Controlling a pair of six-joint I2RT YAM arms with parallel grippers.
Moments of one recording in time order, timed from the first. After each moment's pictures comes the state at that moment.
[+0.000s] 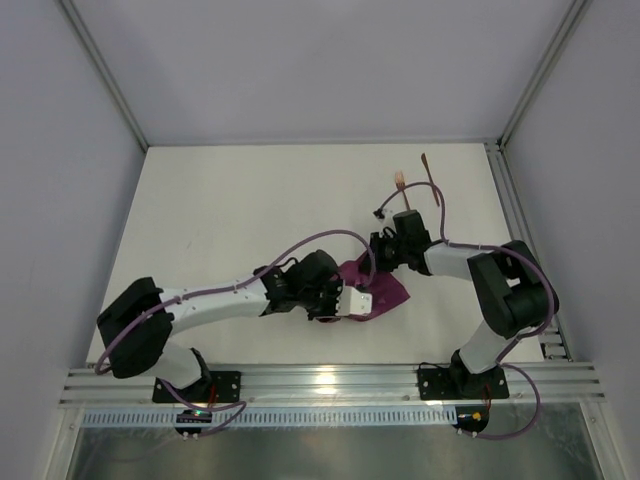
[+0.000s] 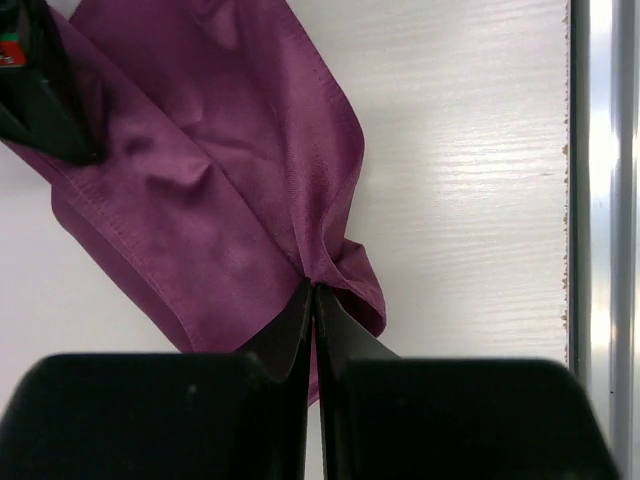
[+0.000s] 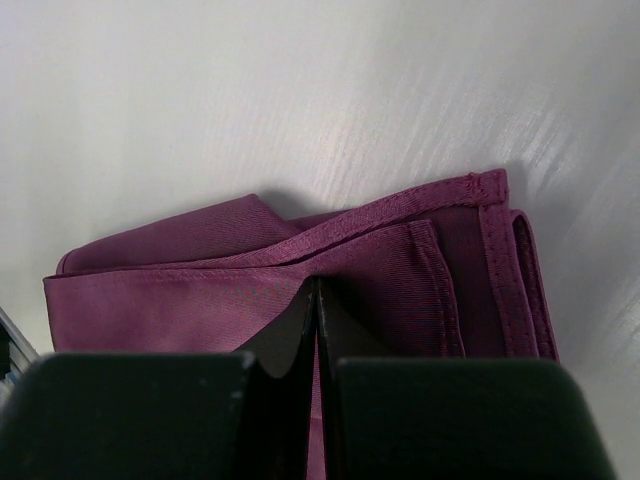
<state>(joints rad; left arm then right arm) -1.06 1.51 0.90 -0.29 0.24 0.63 0.37 1.67 0.73 0.09 -0.46 0.33</state>
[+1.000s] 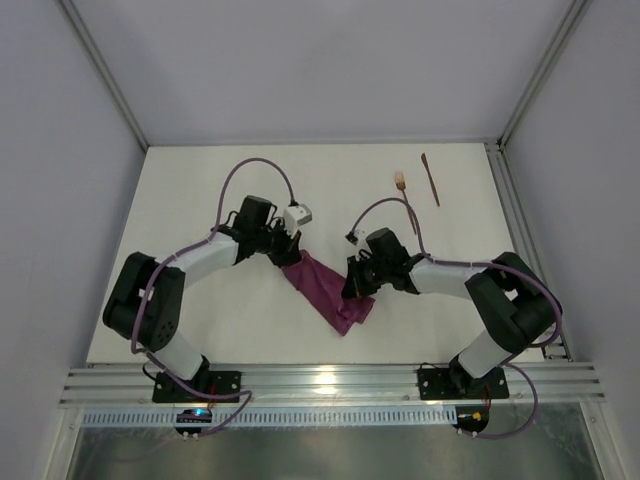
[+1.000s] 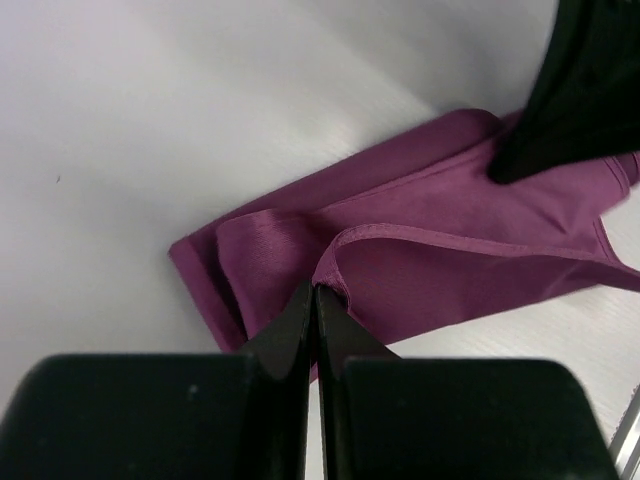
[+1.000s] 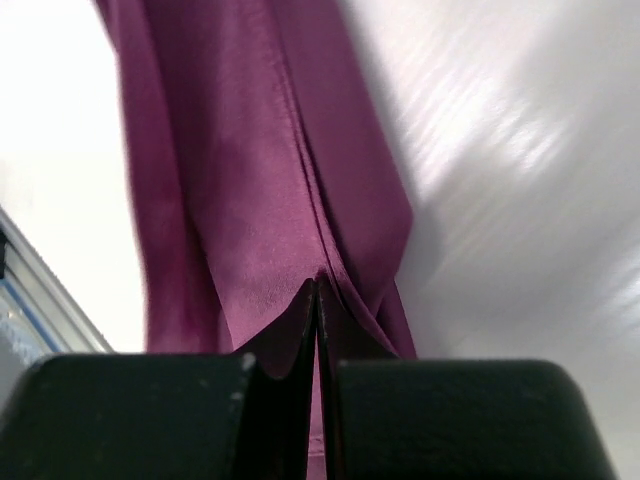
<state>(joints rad) -0.44 1.60 0.91 -0.16 0.59 0.28 0.60 1.60 0.68 0.04 -0.41 0.35</state>
